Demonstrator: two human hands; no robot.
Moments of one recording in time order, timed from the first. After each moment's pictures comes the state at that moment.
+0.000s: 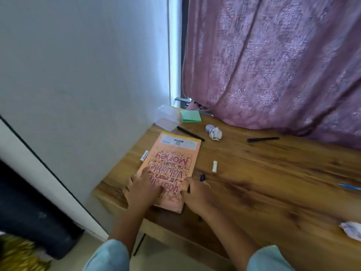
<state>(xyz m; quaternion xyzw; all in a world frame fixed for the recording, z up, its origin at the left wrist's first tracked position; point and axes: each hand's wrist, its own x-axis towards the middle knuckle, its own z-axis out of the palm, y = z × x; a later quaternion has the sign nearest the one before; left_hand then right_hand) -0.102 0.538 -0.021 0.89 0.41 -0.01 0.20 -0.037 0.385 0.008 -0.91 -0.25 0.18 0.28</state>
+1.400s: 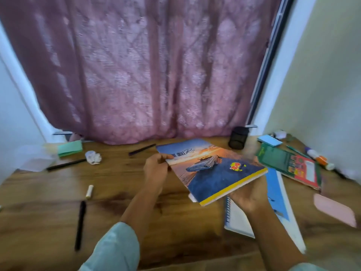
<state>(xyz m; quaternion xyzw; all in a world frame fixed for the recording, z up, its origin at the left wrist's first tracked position) 0.056 0.177 0.090 0.73 0.14 0.10 0.66 0.010 -0.049 0.101 -0.31 -0.04 0.05 0.95</state>
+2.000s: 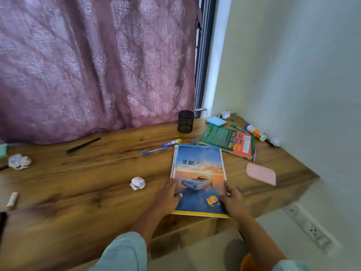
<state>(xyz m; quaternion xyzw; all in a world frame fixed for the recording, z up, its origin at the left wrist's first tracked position) 0.008 -0.013 -0.008 0.92 -0.13 -0.13 0.34 -0.049 -0.219 -0.013 -0.72 0.24 -0.05 0.65</state>
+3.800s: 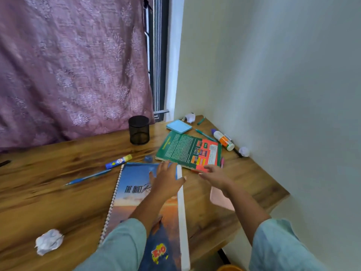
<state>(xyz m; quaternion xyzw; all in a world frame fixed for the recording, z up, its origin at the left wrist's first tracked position) 0.145 -0.200 0.004 0.95 -0.16 -0.10 0.26 0.094 -0.369 0.036 -0.83 0.25 0.08 0.50</state>
